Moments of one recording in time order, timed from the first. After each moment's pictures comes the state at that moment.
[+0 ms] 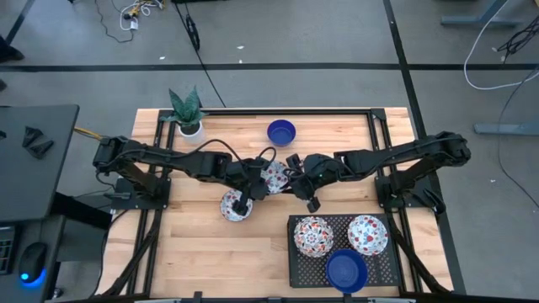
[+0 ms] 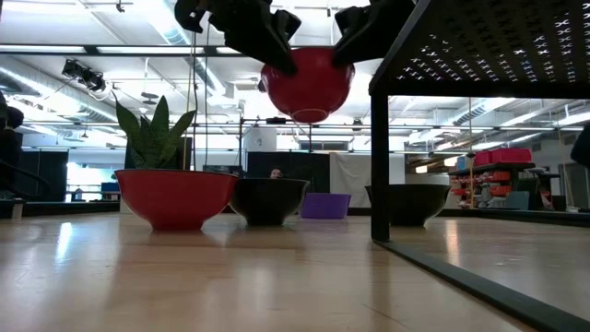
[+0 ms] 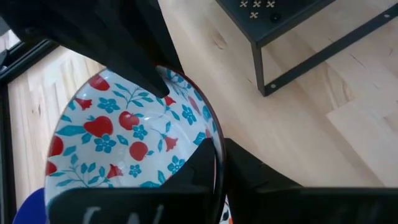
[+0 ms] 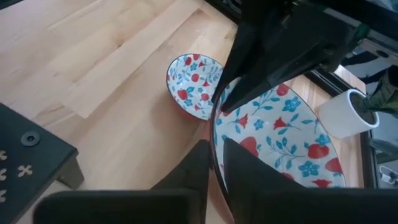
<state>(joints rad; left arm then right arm) -0.10 1.58 1.26 -0.46 -0.02 0.49 0.10 1.44 1.04 -0.24 -0.04 -0.55</state>
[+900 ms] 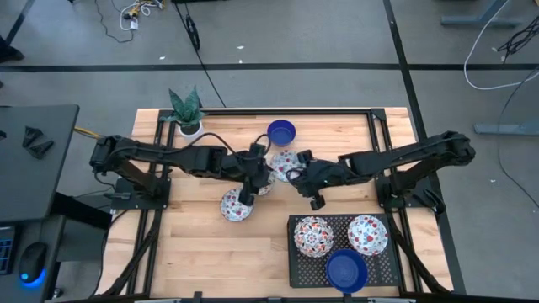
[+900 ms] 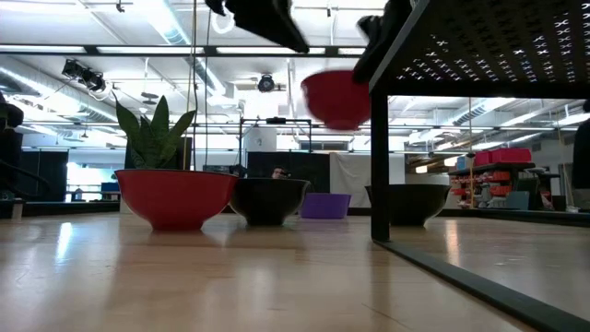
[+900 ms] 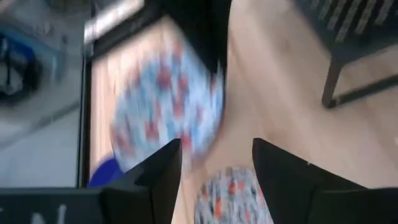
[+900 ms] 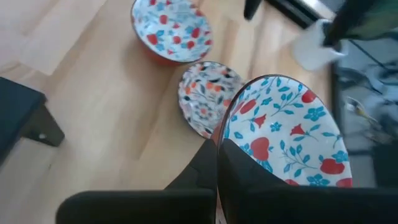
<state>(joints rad) -0.09 1.54 1.34 -0.50 -0.23 0.40 0.17 1.39 1.07 -0.45 0.24 -0.40</state>
